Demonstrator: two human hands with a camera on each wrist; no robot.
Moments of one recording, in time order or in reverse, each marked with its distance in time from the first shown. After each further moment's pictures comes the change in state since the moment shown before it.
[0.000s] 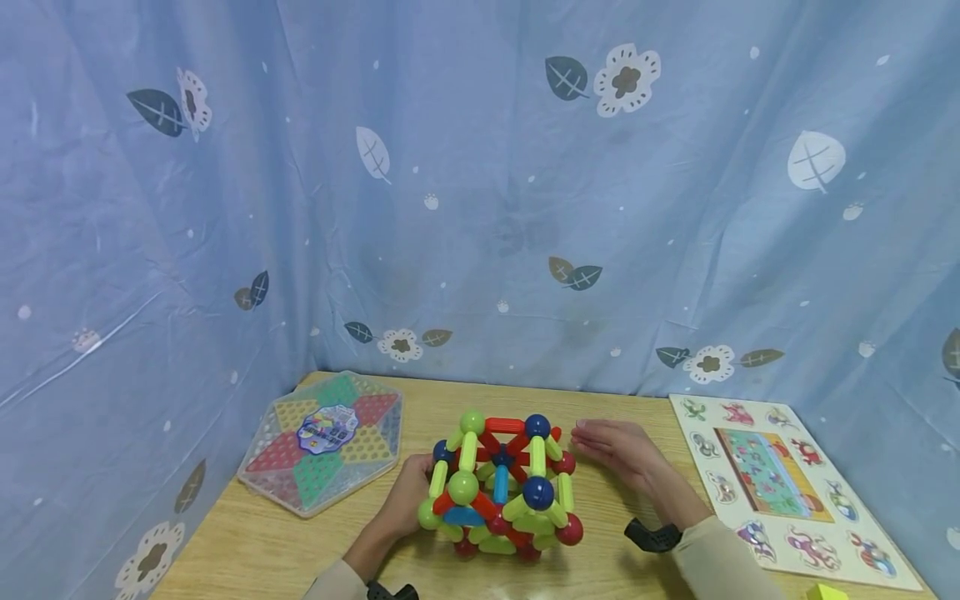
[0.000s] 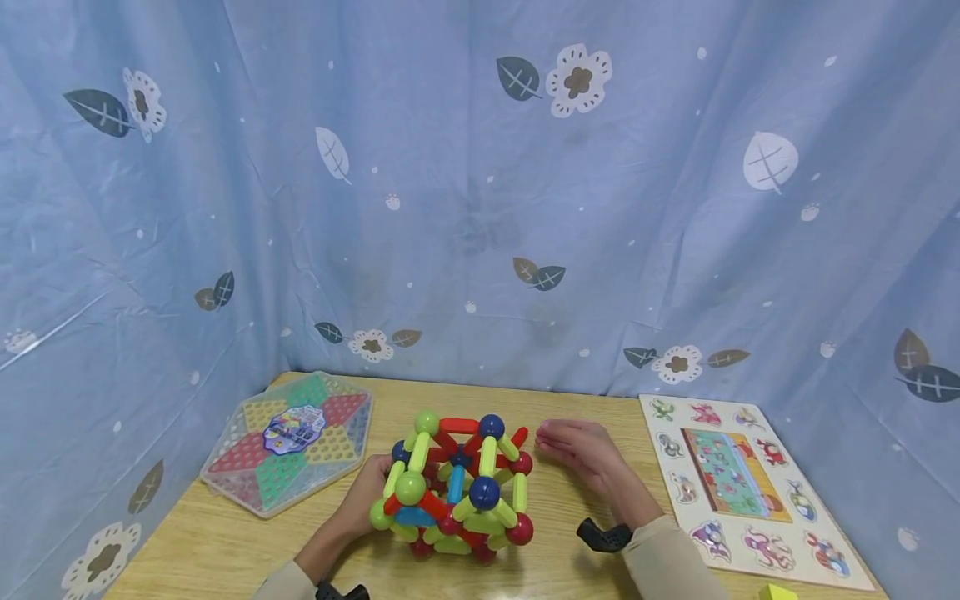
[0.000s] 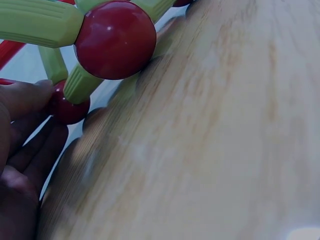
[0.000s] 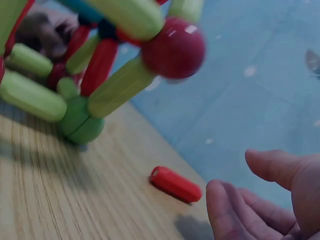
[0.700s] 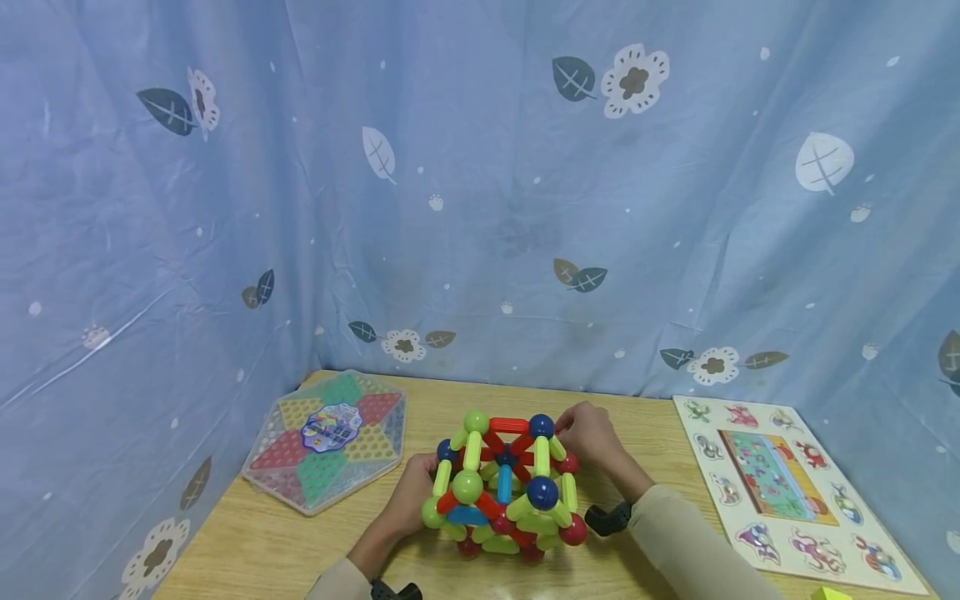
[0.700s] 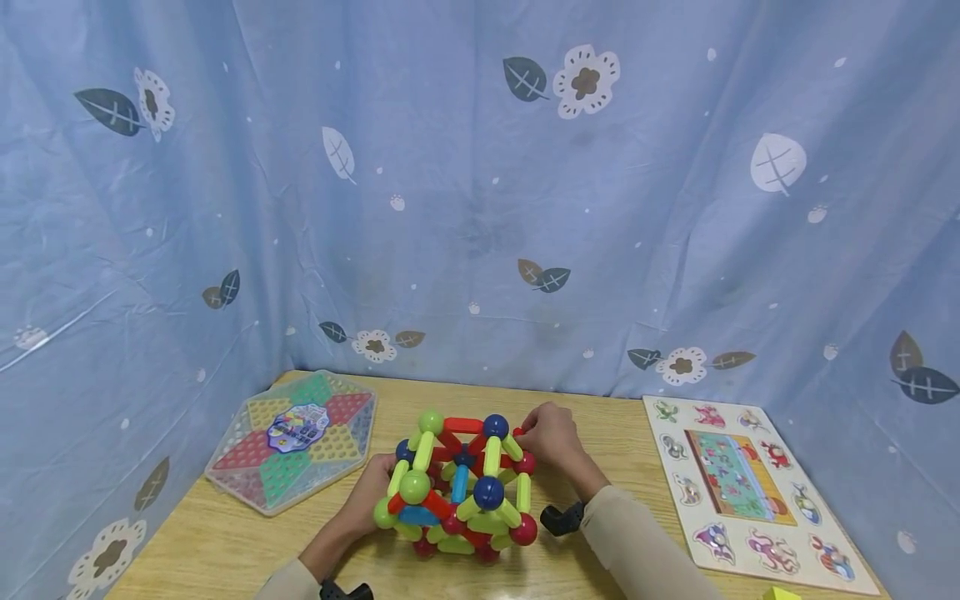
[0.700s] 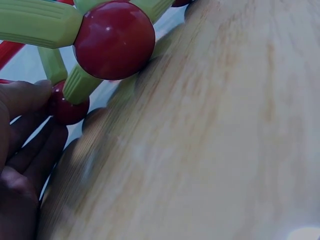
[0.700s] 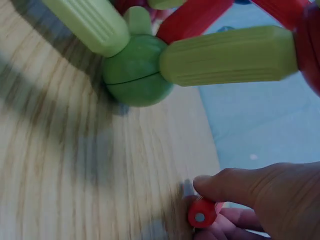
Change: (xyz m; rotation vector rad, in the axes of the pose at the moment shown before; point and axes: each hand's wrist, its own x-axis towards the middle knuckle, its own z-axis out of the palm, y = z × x) left_hand 0.000 0.001 0.001 -0.038 0.008 -0.002; right_hand 0.026 -0.009 0.058 -1.022 0.192 -0.302
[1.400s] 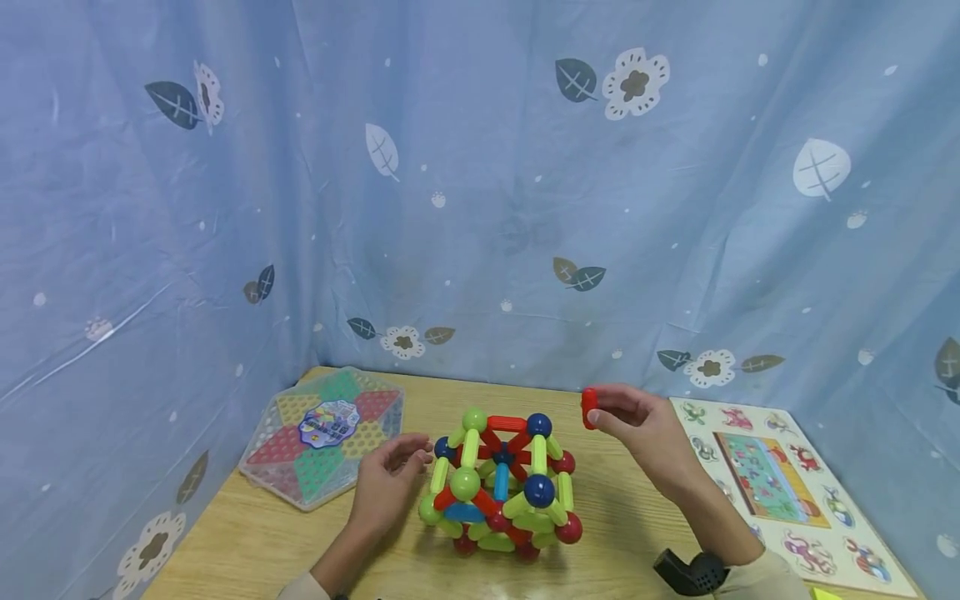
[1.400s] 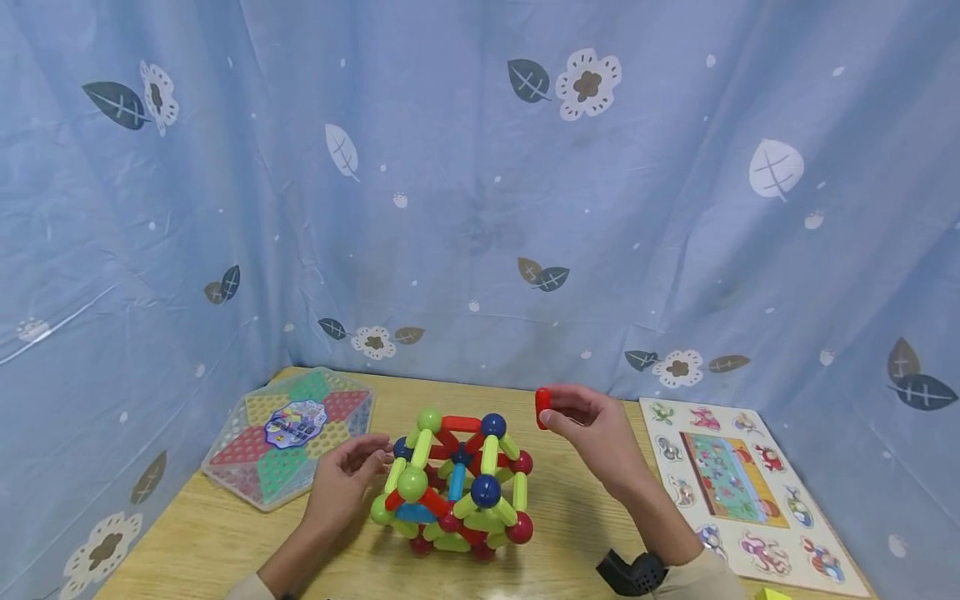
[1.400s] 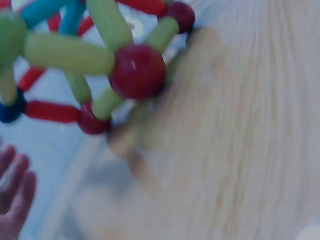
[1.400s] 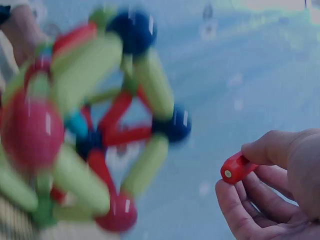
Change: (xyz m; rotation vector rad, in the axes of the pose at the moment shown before) left_hand -0.023 0.036 -0.013 -0.039 0.422 -0.069; right_hand -0.083 -0.030 -0.097 0.586 0.033 -0.169
